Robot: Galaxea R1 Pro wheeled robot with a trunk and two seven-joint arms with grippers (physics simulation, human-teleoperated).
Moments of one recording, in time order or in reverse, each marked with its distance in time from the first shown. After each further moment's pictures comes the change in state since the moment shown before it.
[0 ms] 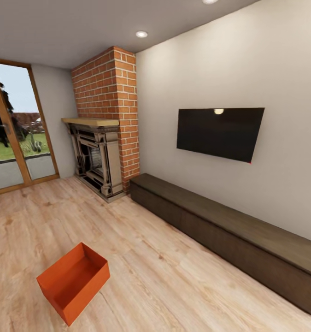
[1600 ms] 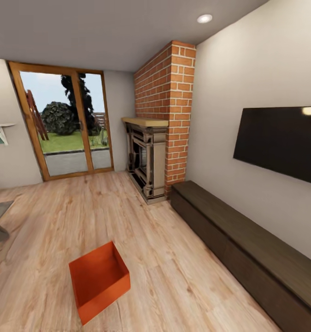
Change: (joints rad) left arm 0.000 0.003 0.001 -0.002 0.002 -0.004 0.000; right arm 0.000 -0.001 0.002 0.000 0.001 -0.004 -0.001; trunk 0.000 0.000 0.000
